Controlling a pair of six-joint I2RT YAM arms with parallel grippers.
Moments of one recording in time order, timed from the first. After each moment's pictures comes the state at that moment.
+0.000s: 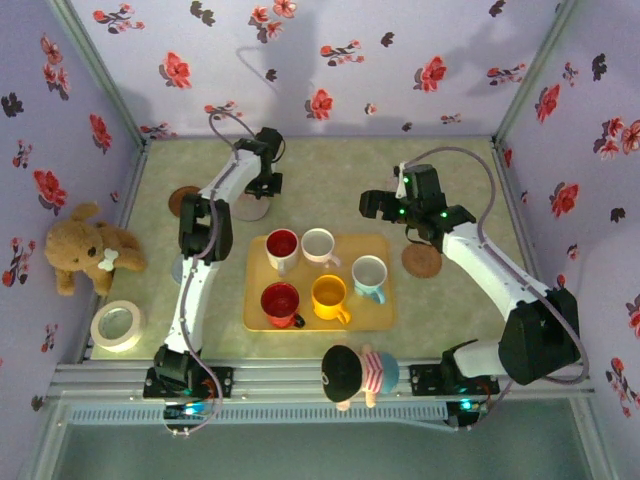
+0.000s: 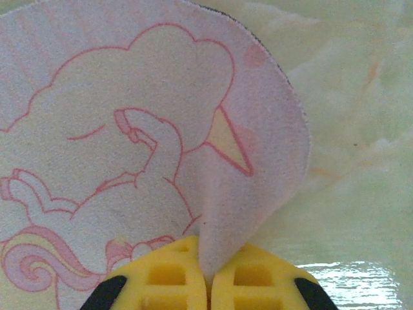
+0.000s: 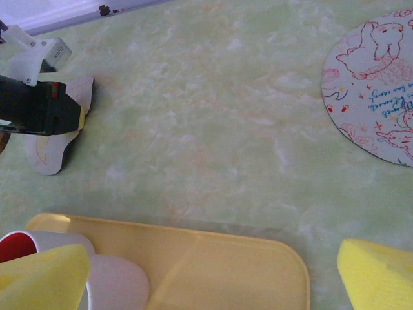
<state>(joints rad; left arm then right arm) -0.35 2.55 2.33 -1.09 -0.12 -0.23 0.39 1.36 1.05 -0.40 -0.09 0.41</state>
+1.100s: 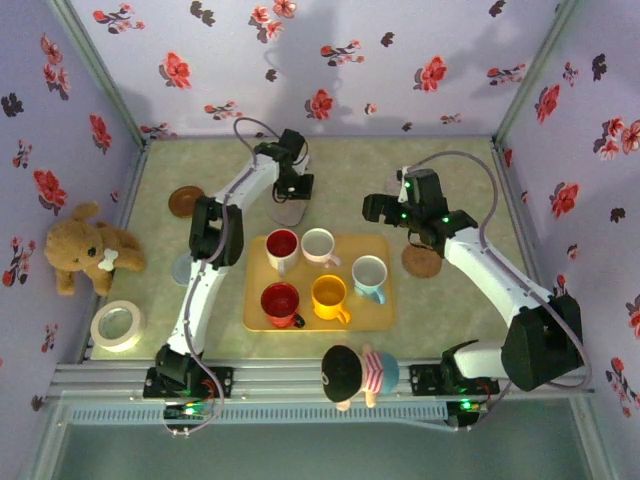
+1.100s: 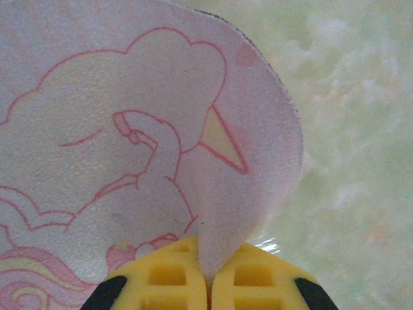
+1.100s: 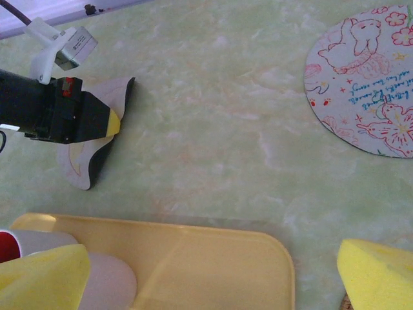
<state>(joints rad) -0.46 2.55 2.33 -0.99 0.23 -0.29 0.40 1.32 1.01 -0.40 -0.05 0.41</state>
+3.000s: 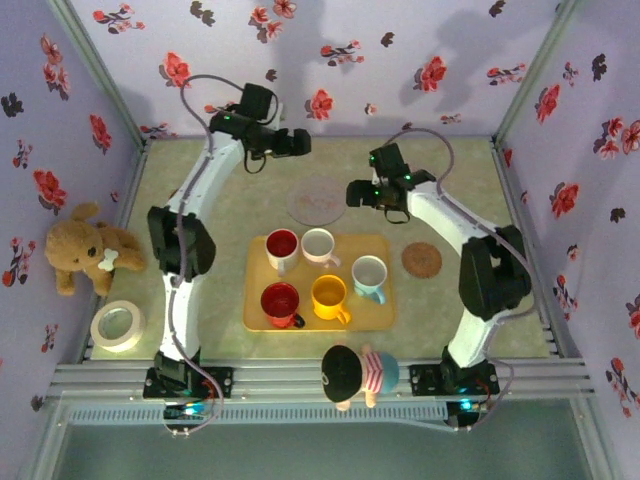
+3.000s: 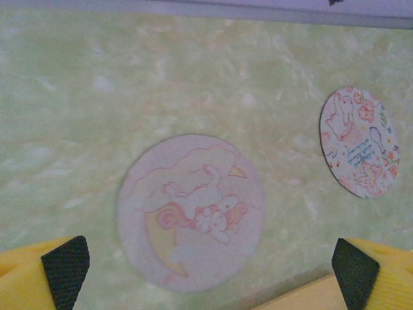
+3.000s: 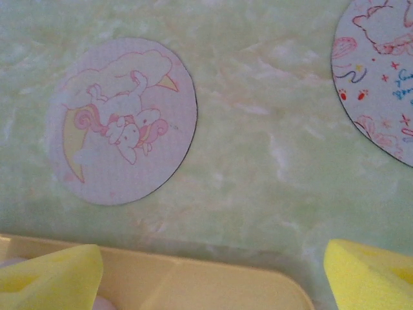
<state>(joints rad) -0.38 2.18 2.29 -0.99 0.20 -0.33 0.43 1.80 1.43 -0.59 -0.03 0.40</state>
